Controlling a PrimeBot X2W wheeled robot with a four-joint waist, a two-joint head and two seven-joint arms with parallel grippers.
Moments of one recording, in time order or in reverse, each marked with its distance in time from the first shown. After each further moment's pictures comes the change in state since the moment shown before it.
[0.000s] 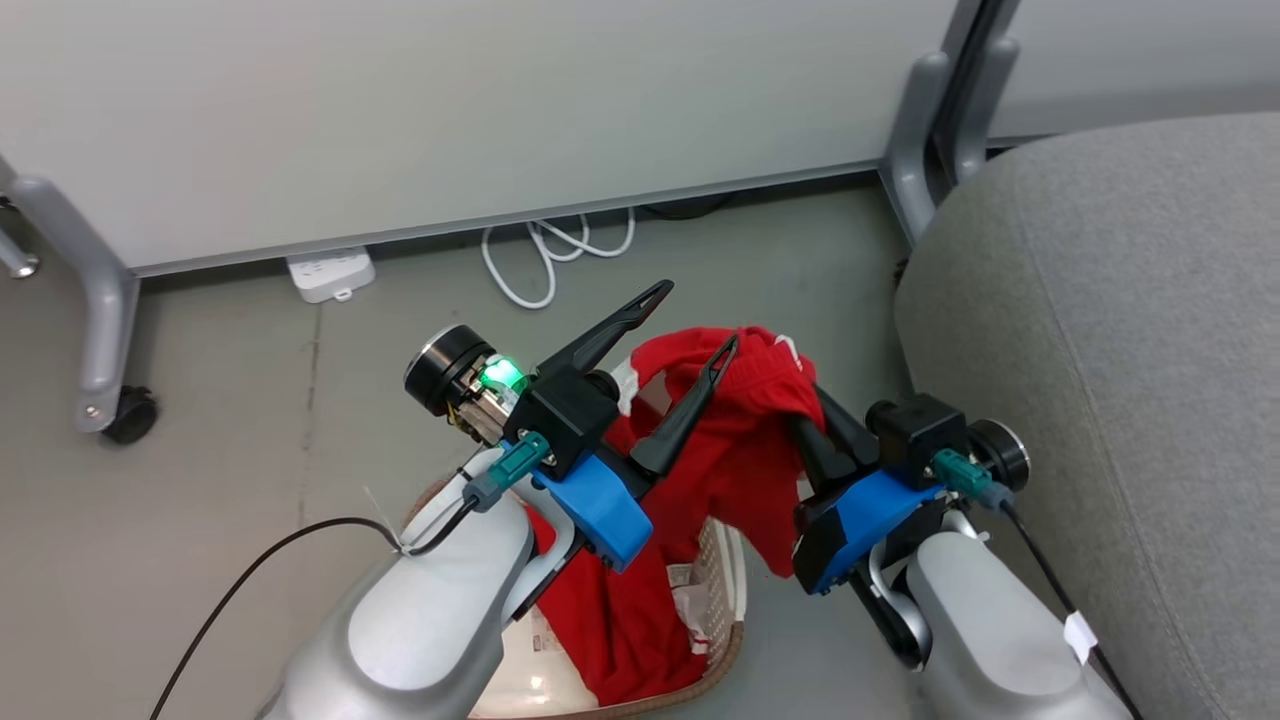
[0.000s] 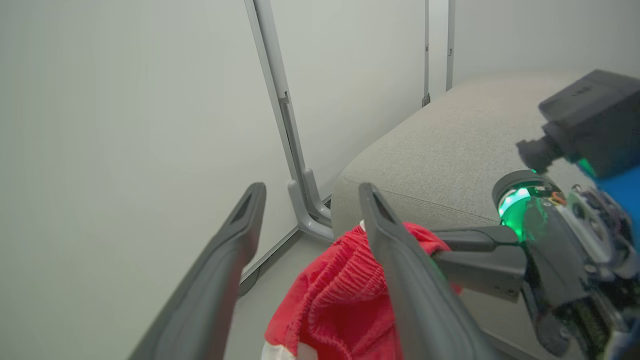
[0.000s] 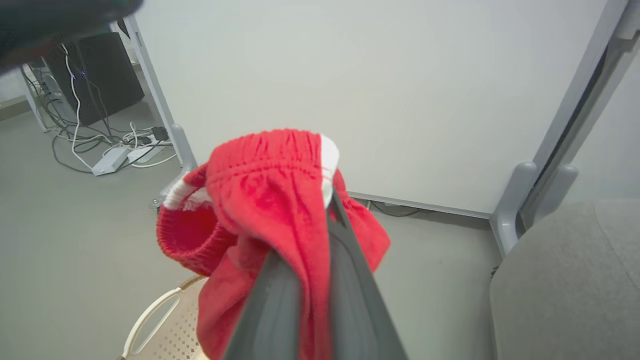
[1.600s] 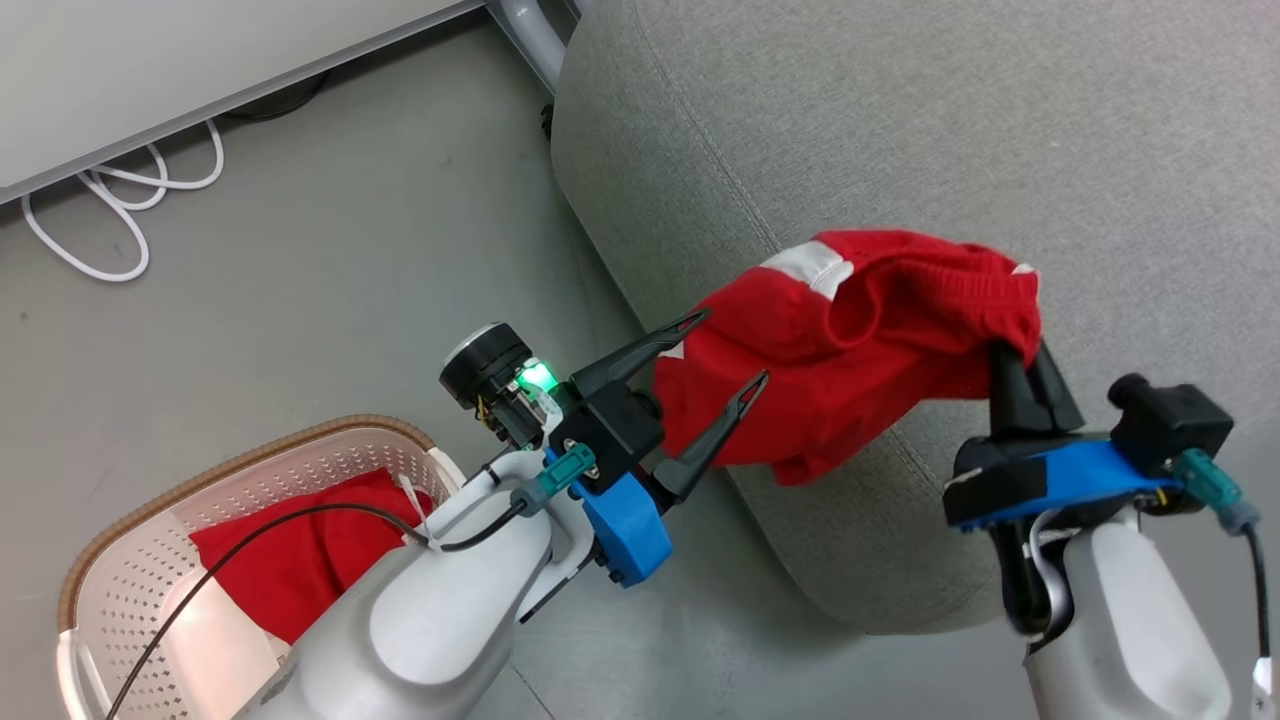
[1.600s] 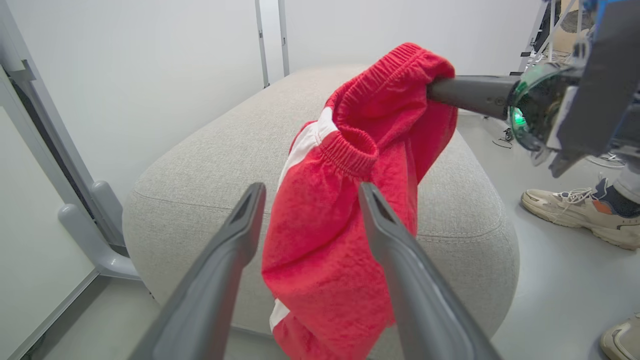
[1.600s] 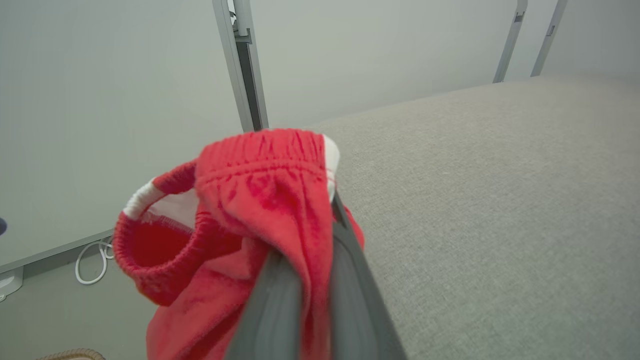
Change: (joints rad) left arm -0.063 0.021 -0.136 0.042 0.000 -0.018 0.010; right arm 0.131 0.013 -0.402 -0.270 0.031 0.000 0.000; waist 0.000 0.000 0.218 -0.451
